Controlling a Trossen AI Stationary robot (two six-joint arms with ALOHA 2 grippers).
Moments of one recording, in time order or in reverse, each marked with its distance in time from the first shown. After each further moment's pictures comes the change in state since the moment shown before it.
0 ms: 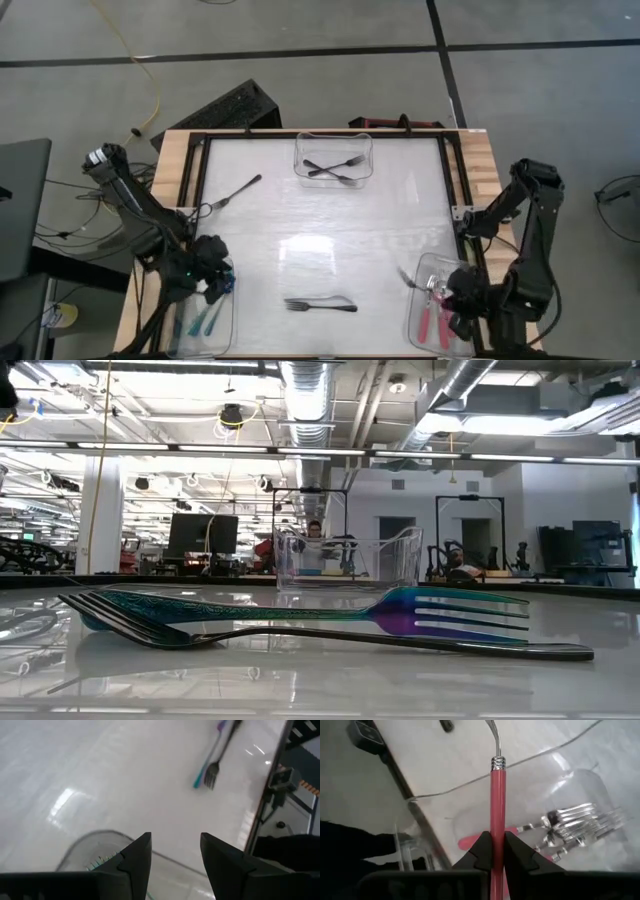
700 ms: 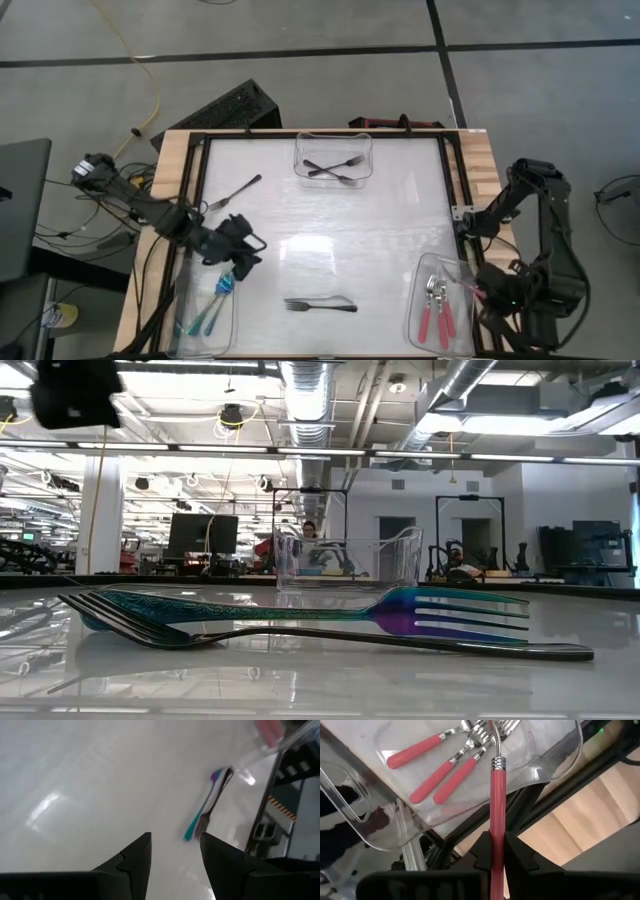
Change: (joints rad) left arm 0.388 0.000 0.000 0.186 0.172 0.254; right arm 0.119 -0.012 0.196 -0.357 -0.442 0.239
